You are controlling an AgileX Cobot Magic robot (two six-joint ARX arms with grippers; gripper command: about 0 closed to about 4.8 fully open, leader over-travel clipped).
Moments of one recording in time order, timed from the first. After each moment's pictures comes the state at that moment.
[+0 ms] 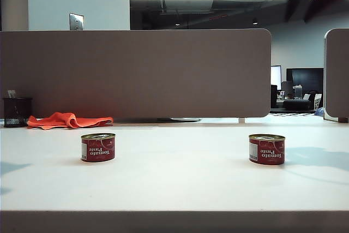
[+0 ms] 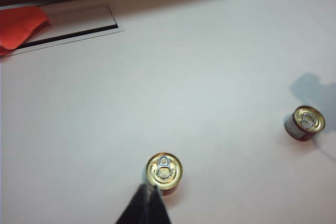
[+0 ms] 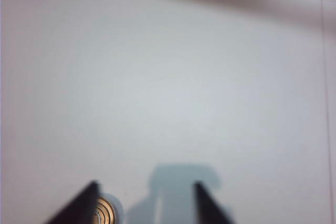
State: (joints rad) left arm -0.28 0.87 1.03 -0.61 0.18 0.02; right arm 0.26 1.24 1.15 -0.52 0.09 -0.06
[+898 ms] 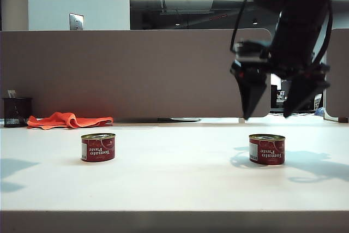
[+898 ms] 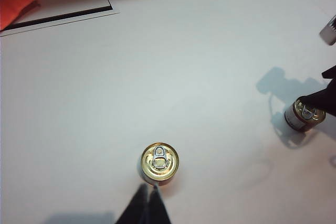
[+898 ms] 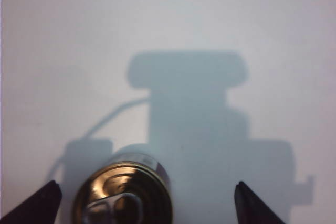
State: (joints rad) left arm -0.29 0.93 1.05 -0.63 0.18 0.01; right arm 0.36 1.63 1.15 -0.55 0.07 0.03
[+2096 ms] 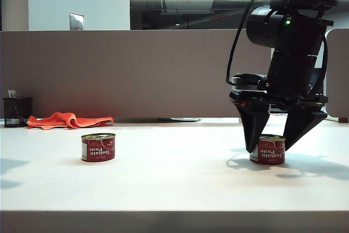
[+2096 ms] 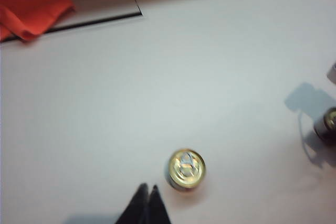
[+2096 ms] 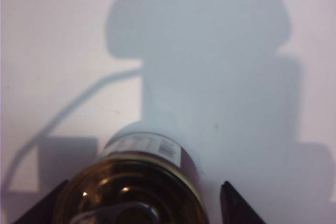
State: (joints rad) left arm -0.29 0.93 1.08 -0.65 0.09 0.01; right arm 0.36 1.75 1.15 -0.59 0.00 0.03
